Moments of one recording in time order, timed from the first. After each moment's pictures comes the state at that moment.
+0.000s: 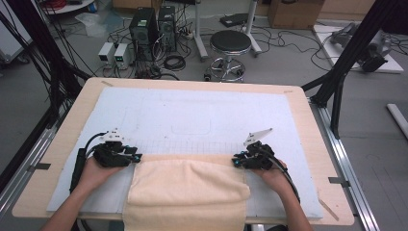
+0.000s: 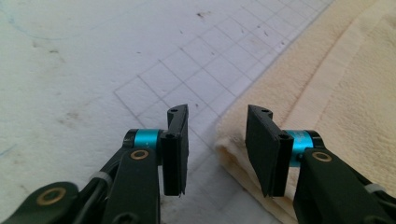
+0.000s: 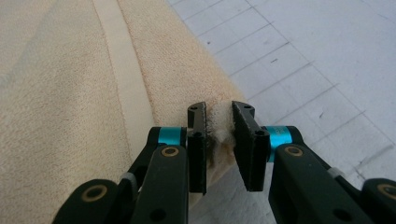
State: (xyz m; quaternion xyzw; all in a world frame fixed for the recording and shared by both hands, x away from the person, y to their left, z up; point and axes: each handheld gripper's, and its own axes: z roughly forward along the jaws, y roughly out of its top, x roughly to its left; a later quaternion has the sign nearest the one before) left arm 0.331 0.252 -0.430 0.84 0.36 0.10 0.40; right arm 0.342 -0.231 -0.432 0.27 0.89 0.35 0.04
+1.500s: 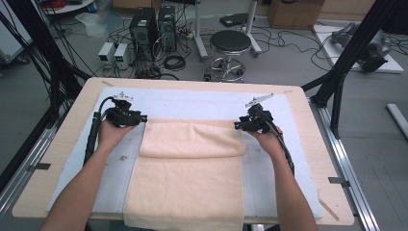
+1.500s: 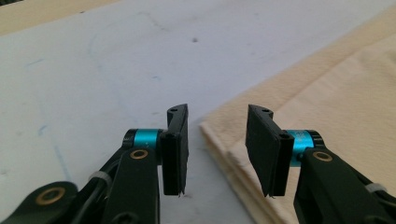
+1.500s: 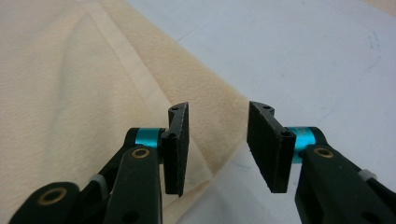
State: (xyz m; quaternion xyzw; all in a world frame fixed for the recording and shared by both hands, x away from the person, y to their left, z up) left arm 0.436 0.237 -0.403 0.80 0.42 0.15 0.40; right arm 0.445 -0.238 -0.403 0.35 0.86 0.36 0.11
